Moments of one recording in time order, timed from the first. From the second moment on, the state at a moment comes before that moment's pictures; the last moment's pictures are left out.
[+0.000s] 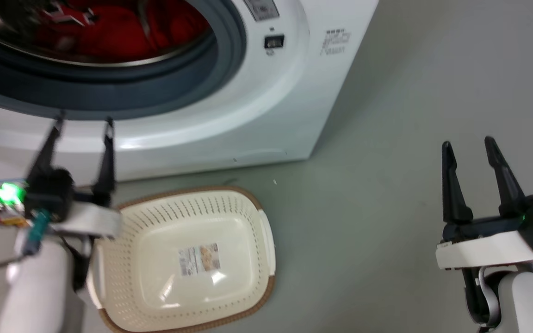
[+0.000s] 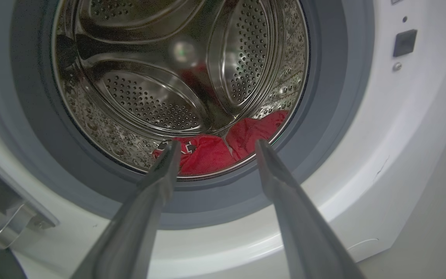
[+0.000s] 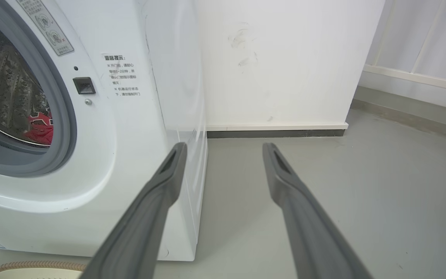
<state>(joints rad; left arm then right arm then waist) -0.31 0.26 0.01 0.13 0.03 -0.05 -0.26 -0.18 -0.05 -0.02 0.03 0.08 0.13 -0.26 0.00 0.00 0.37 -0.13</state>
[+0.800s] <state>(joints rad) -1.52 0.73 -0.38 0.73 -0.07 -0.13 0.49 -0.26 -0.05 0.12 -0.08 0.16 0.13 -0.26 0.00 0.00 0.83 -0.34</state>
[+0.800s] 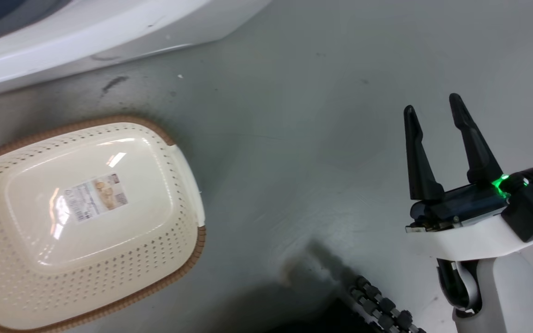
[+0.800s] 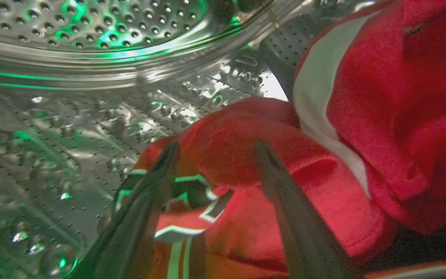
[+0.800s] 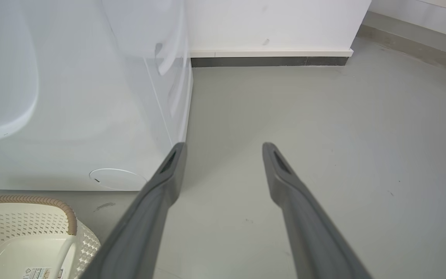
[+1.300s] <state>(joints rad) -1.72 0.87 -0.60 0.85 -0.30 -0.13 0.73 -0.24 -0.05 0.17 -0.09 0.19 0.13 -0.26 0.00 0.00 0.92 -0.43</state>
